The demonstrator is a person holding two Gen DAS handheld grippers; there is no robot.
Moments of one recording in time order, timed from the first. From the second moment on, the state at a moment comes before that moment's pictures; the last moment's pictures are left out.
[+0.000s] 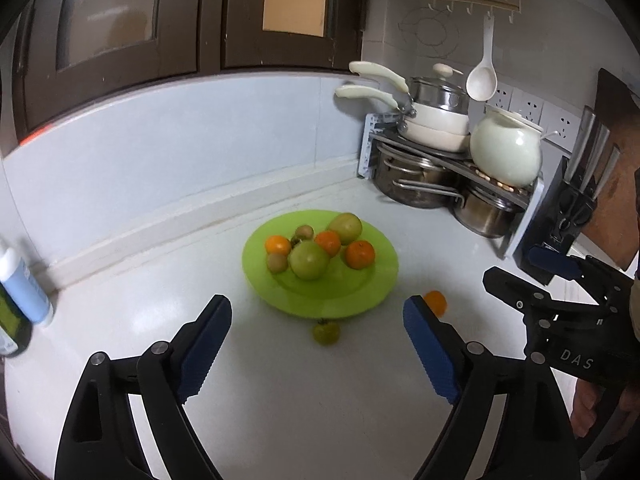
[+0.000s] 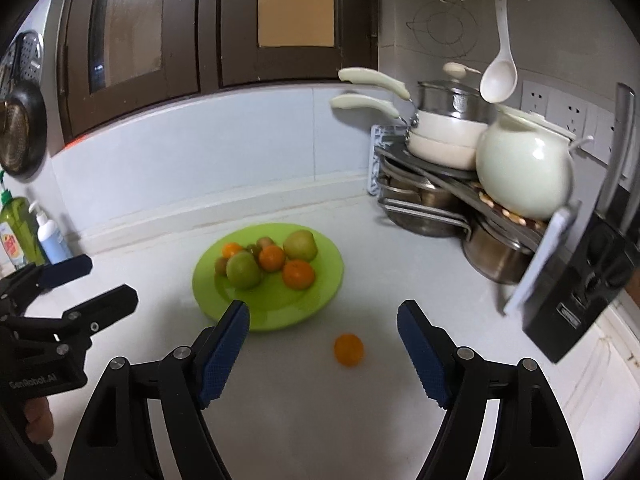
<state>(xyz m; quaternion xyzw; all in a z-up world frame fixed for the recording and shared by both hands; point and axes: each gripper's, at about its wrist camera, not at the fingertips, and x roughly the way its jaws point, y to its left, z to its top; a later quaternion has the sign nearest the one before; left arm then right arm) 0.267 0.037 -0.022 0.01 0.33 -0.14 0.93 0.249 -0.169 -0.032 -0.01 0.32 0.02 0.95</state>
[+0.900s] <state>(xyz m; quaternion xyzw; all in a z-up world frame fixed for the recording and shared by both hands) 0.298 0.010 -0.113 0.02 0.42 -0.13 0.90 0.278 -0.194 -0.111 -0.01 0.39 0.02 0.92</state>
